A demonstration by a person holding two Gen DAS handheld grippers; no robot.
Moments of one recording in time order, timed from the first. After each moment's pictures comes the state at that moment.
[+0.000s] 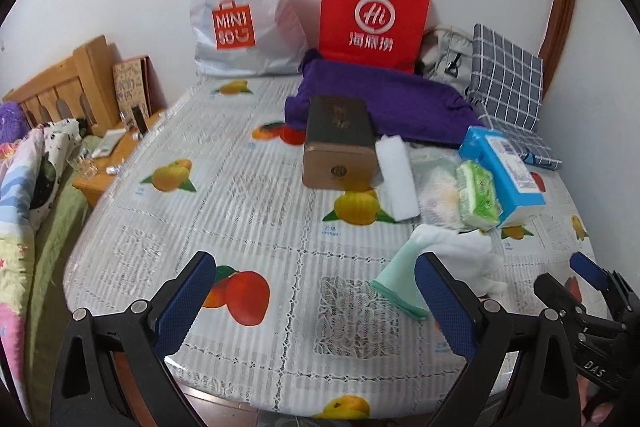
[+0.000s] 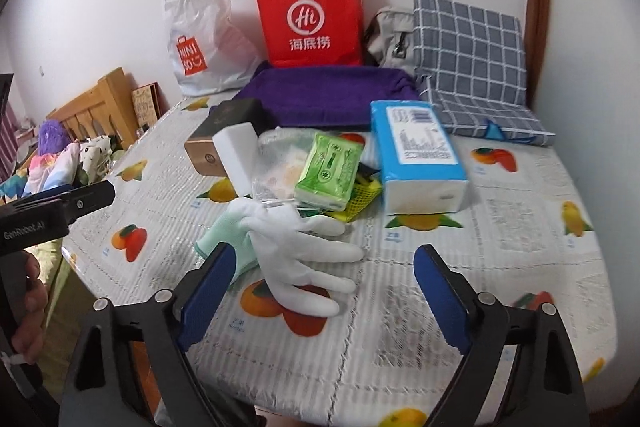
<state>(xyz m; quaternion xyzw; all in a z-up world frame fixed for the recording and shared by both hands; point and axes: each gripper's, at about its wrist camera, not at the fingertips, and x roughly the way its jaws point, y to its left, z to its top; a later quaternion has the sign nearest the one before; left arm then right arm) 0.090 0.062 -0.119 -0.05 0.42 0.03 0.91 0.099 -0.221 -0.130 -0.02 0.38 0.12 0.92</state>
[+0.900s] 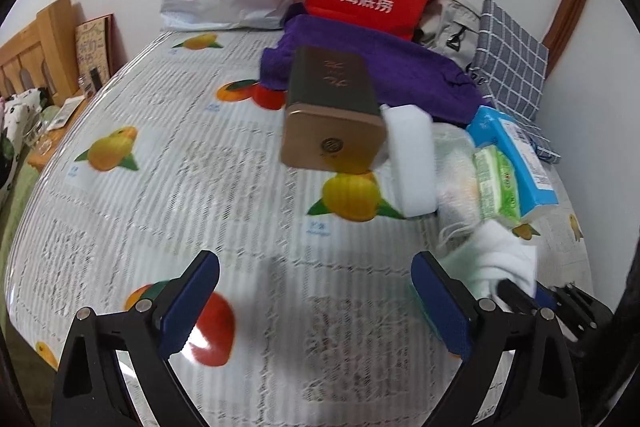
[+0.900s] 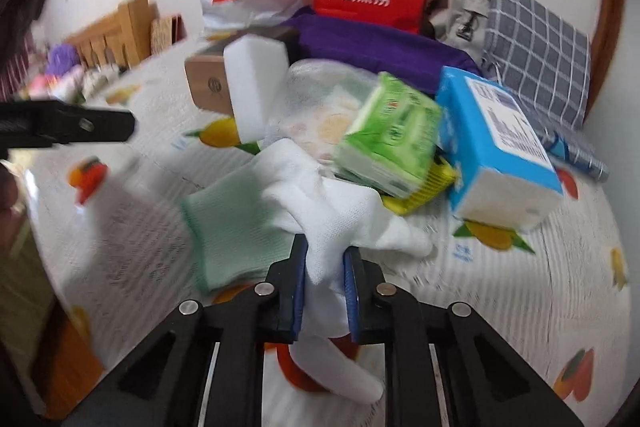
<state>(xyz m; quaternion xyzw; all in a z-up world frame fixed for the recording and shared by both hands) 0.144 0.068 -0.171 -0.09 0.46 -0.03 0.88 0.135 -0.186 -0.197 -0.10 0.40 0.17 0.89</state>
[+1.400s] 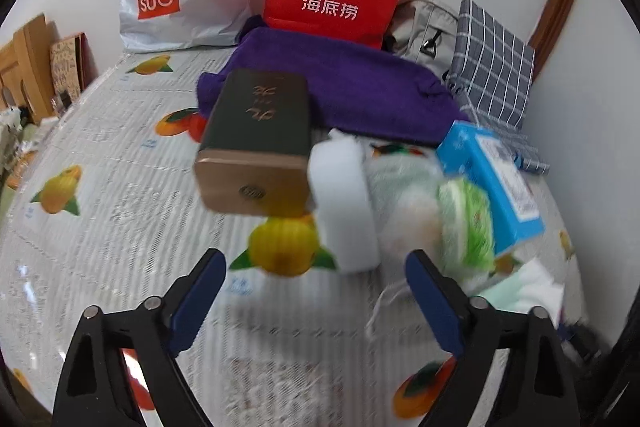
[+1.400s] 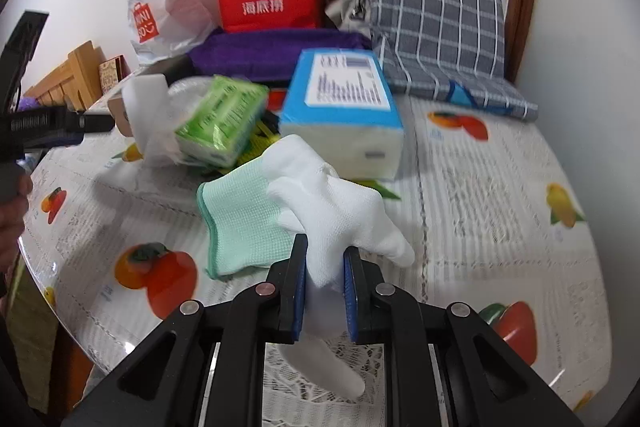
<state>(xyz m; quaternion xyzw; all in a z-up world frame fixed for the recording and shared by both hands) 0.187 0.024 -0.166 -0.11 0.44 -0.05 0.89 0.134 -0.289 -0.193 -0.05 0.40 0.09 0.91</state>
